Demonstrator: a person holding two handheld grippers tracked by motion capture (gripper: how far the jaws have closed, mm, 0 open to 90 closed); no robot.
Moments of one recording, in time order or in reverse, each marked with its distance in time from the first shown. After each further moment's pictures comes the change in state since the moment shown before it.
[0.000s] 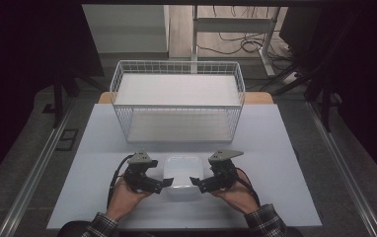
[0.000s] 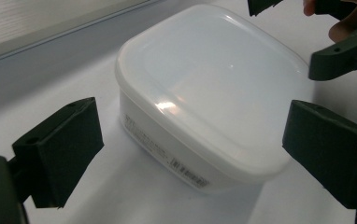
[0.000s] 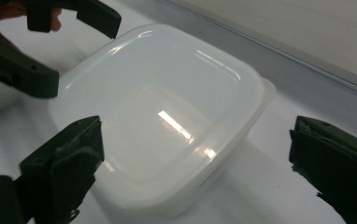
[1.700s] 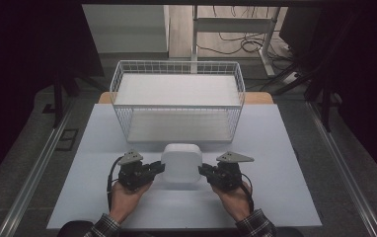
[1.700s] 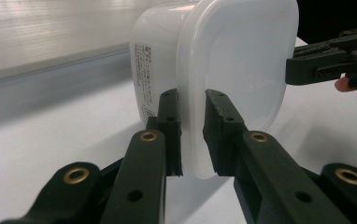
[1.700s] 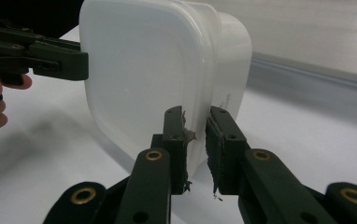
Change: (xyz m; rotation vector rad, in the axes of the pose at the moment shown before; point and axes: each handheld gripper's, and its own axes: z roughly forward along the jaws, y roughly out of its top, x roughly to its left) left arm -0.010 0.000 -0.021 -0.138 0.115 -0.122; right arm 0.009 -0.007 -0.016 -0.117 -0.078 0.180
